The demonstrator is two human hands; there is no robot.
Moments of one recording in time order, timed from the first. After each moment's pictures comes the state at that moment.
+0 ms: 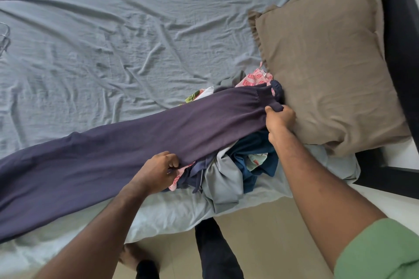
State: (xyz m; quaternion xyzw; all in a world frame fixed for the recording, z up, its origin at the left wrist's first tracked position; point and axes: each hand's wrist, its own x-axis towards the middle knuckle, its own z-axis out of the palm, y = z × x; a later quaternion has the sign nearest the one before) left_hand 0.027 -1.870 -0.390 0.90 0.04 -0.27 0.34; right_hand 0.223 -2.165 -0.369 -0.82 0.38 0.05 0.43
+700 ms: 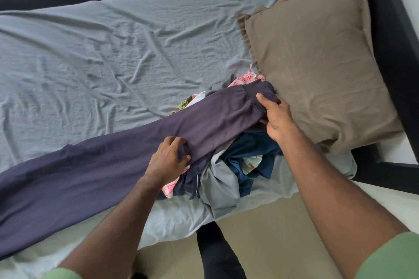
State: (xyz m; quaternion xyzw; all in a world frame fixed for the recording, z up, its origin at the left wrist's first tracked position) left_hand 0.074 -1.905 -0.384 0.90 0.11 -0.26 0.33; right_hand 0.243 -2.170 -0.340 -0.67 0.34 0.15 0.65
